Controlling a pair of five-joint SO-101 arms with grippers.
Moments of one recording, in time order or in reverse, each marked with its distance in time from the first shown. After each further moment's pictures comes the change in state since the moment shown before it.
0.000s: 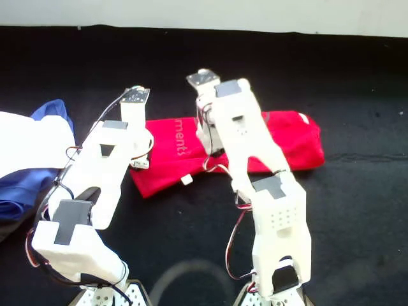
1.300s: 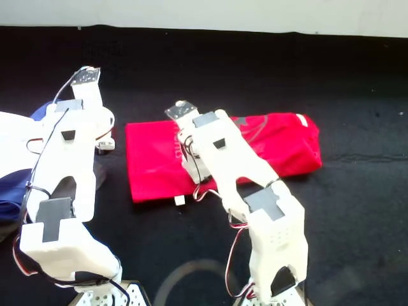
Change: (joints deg) left arm -13.1 -1.1 -14.3 13.1 0.0; right arm -8.4 -9.8 24.1 -12.4 -0.1
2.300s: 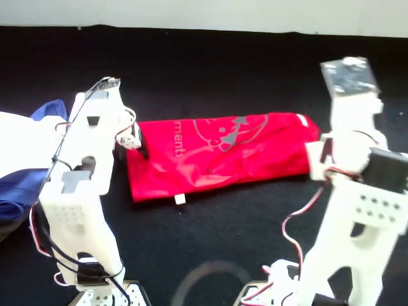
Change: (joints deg) left arm 6.6 24.7 -20.7 10.6 8.6; right arm 44.5 -57.7 0.8 25.0 14.2
